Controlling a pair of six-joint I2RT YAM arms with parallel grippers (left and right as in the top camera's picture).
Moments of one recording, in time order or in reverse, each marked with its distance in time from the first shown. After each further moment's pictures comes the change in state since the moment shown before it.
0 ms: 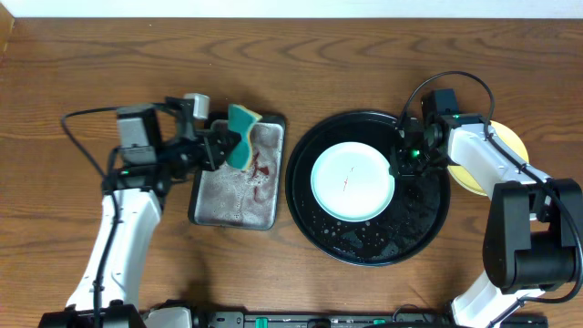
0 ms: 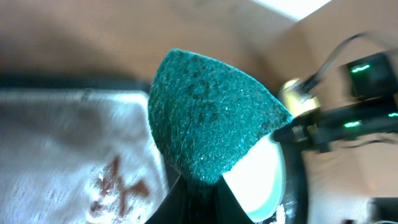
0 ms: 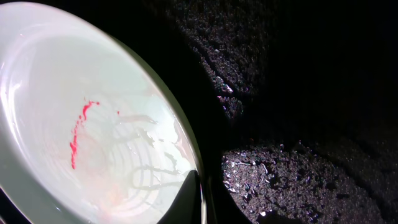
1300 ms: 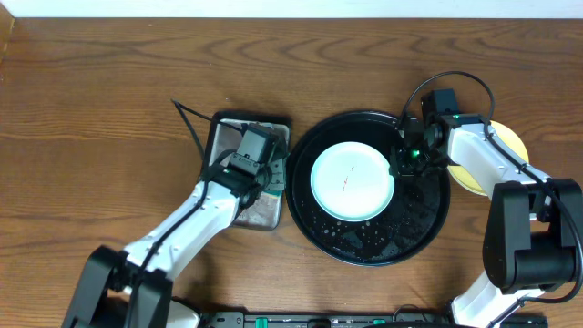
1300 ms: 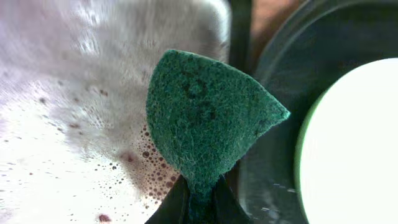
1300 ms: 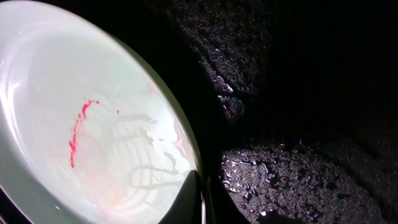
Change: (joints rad) left arm -0.541 0.156 -0.009 -0.021 -0.808 -0.323; right arm 0.000 0.000 0.000 -0.002 -0.001 0.000
